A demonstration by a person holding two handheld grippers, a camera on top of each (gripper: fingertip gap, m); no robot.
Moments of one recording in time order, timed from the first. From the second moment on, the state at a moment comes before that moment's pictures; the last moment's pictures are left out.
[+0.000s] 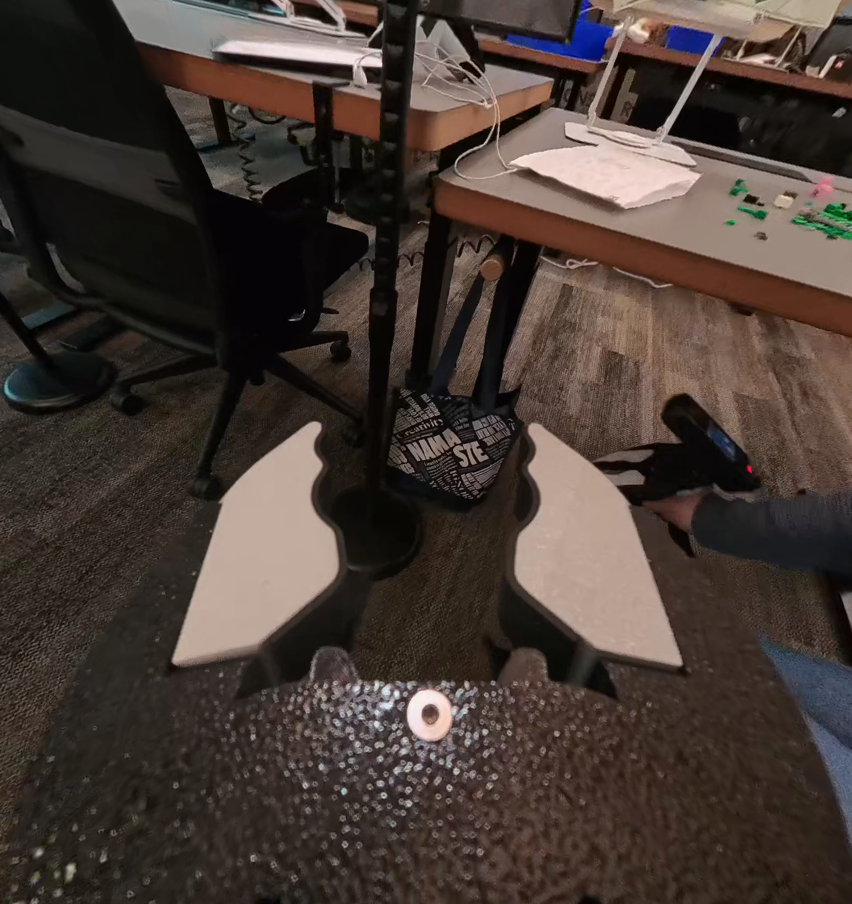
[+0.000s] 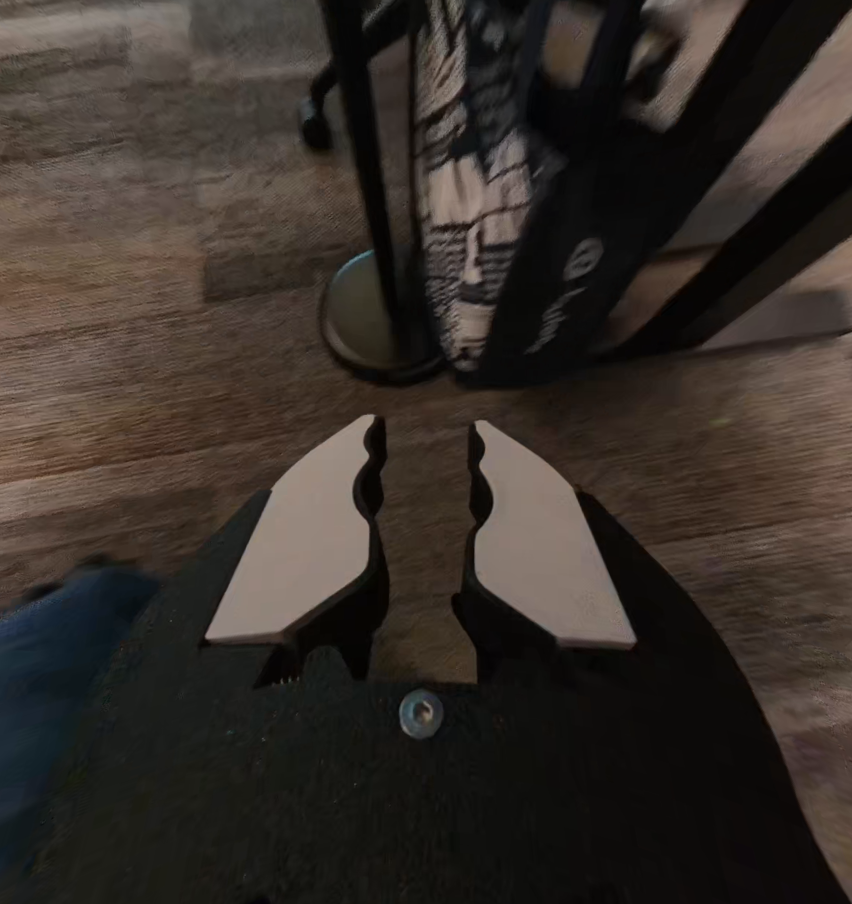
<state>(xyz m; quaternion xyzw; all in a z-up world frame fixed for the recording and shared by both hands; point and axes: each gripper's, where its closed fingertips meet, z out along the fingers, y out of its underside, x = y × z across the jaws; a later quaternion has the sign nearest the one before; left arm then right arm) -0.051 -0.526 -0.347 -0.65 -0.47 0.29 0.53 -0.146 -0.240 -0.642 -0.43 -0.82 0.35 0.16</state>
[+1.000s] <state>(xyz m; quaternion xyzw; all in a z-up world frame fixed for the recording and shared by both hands) -0.082 -0.619 -0.444 -0.58 -0.60 0.36 0.42 -0.407 -0.041 -0.914 -0.56 -0.76 0.22 0.25</state>
